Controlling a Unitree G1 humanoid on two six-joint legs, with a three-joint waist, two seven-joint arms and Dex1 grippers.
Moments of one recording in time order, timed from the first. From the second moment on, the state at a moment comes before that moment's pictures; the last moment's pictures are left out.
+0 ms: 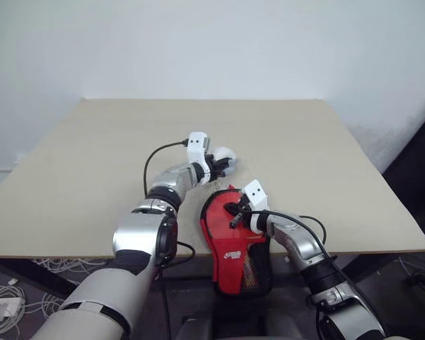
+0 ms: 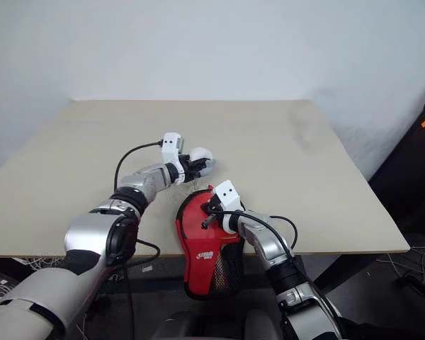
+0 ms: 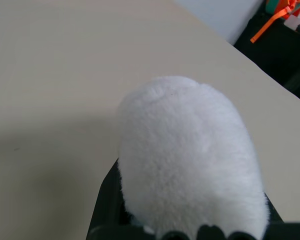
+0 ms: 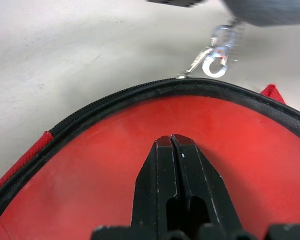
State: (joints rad) left arm -1.14 0.13 0.18 1.35 -0.20 0.19 -0.60; right arm -0.42 -0.06 0.28 0.24 0.12 0.46 0.56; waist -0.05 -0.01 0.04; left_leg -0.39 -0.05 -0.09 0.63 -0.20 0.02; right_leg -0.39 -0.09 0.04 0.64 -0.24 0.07
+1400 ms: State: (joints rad) left arm -1.04 0.10 -0.02 1.28 0.02 0.13 -1.15; right arm -0.23 -0.44 0.31 -0.33 0.23 0.78 0.74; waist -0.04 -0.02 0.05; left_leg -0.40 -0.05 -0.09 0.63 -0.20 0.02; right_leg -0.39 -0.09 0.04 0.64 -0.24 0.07
